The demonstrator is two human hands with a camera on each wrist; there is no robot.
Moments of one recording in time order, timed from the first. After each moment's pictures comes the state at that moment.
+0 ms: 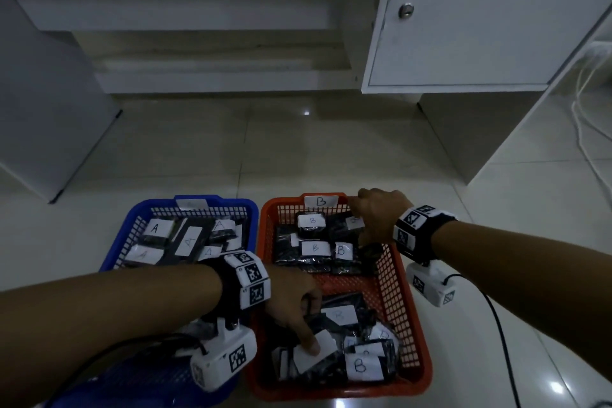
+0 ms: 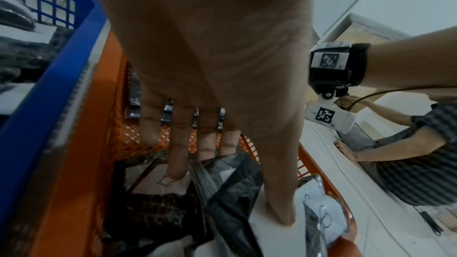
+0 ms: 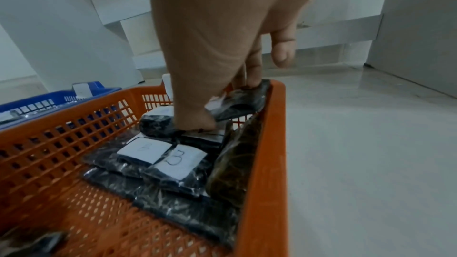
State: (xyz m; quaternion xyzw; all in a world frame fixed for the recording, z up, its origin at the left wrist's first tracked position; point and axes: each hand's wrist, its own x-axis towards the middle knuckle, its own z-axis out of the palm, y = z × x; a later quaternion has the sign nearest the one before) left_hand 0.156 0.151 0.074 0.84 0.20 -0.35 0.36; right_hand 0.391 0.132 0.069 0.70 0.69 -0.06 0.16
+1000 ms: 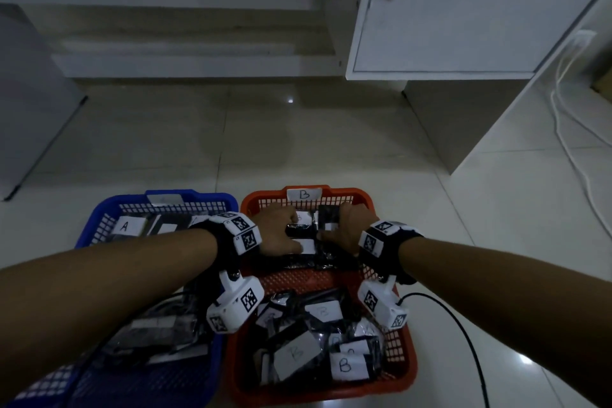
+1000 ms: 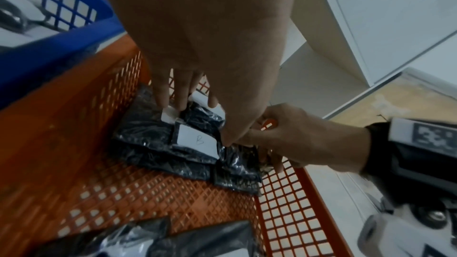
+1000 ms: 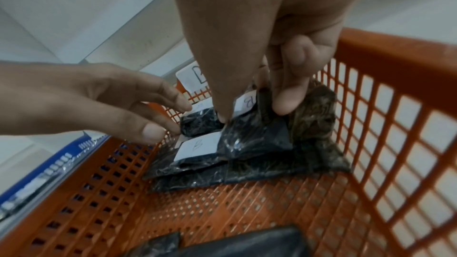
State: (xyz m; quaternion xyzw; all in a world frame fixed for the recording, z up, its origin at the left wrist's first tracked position) left_hand 0.194 0.221 0.035 0.88 0.35 -0.16 0.27; right_hand 0.364 0.129 0.031 0.83 0.50 -0.26 0.00
